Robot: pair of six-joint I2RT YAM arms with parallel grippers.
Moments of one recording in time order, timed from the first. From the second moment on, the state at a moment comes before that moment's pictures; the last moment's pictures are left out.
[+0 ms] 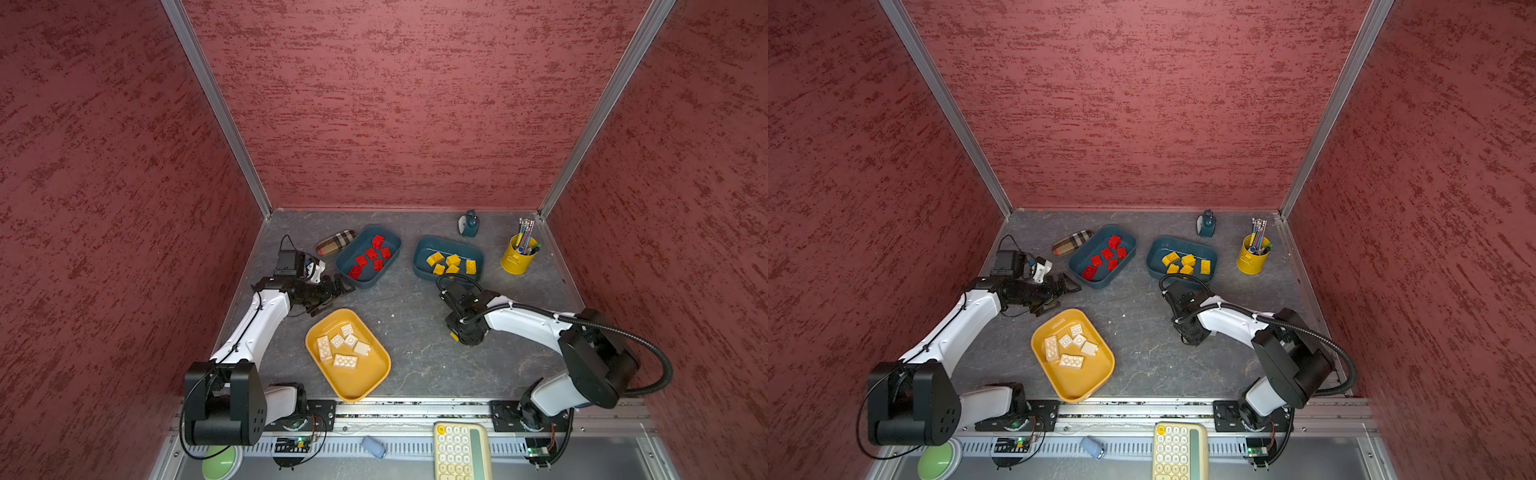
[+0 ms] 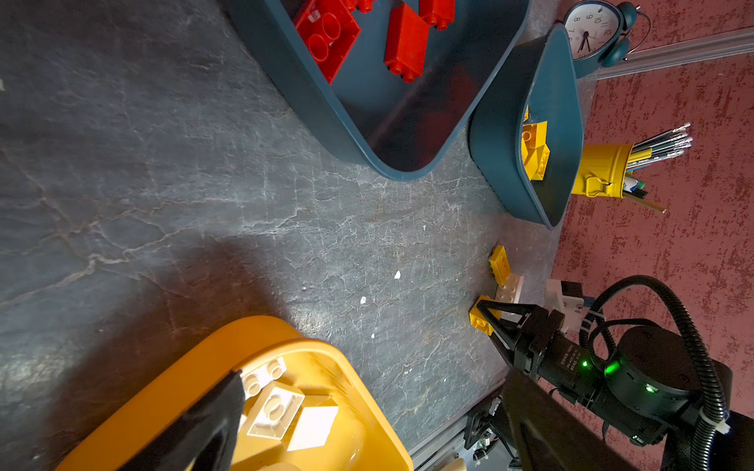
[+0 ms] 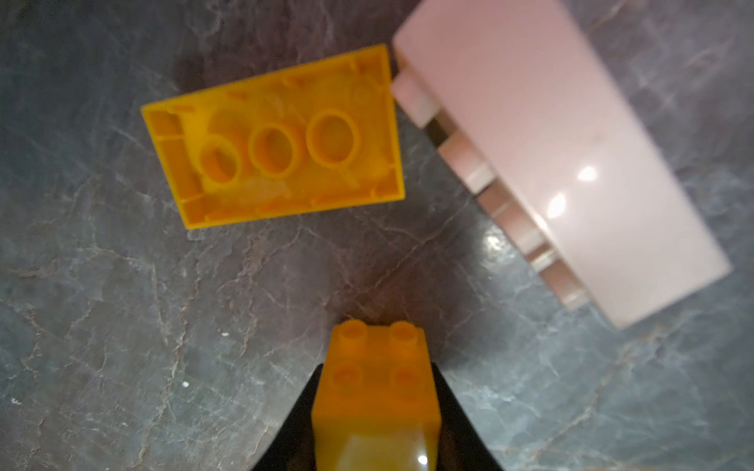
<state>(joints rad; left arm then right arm) 0.00 1.26 0.86 -0.72 0.63 -0.45 0.67 1.53 0.82 -0.69 0.09 1.50</state>
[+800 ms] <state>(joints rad) 0.00 1.26 0.88 -0.74 0.60 -0.45 1.04 1.60 1.13 -0.40 -0.07 0.67</state>
